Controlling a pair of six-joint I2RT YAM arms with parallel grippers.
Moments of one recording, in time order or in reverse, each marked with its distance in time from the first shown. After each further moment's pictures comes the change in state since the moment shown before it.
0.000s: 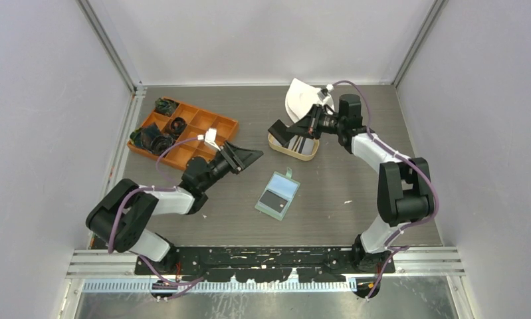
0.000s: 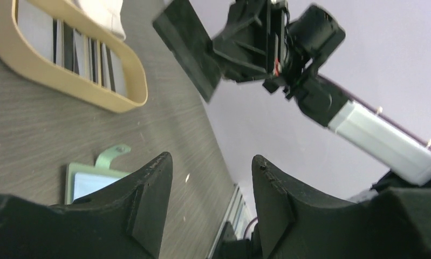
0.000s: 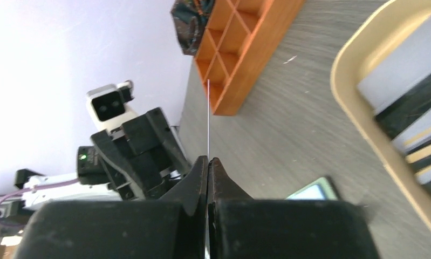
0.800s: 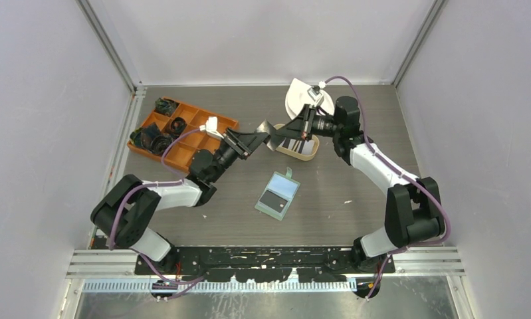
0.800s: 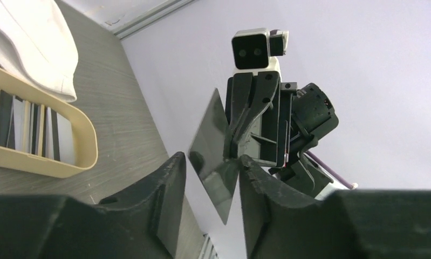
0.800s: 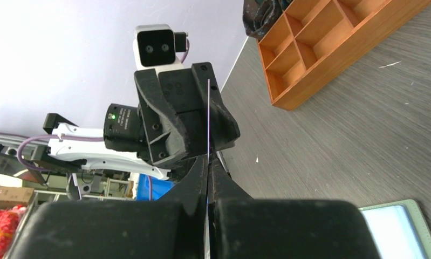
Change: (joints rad) left arm -0.065 0.061 0.164 0.067 -0.188 -0.074; right arm 0.120 -0.201 -0.101 0.196 -0.046 0.127
